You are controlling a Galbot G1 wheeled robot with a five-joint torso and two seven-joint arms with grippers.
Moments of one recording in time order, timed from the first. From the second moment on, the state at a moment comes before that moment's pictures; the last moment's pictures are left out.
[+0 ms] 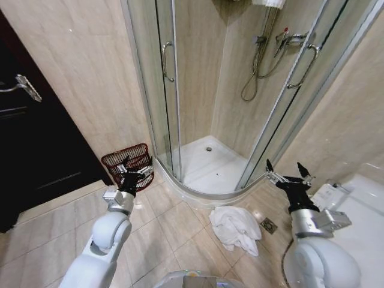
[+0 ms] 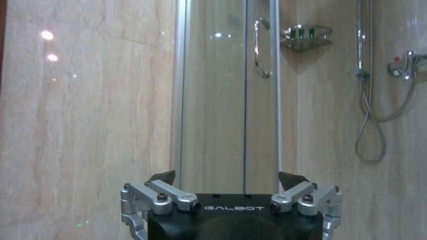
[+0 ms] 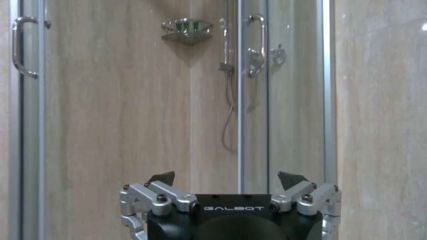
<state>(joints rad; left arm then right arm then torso) 1.41 -1.21 -0.54 -2.30 -0.33 0.18 -0.22 -1.63 1.42 0.77 2.49 0.28 -0.26 0.08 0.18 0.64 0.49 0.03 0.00</state>
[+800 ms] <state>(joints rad) 1.44 -1.17 -0.58 -2.46 -0.41 0.36 -0.29 -1.64 1.40 0.78 2.50 0.31 -0.25 0.08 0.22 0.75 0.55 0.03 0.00</state>
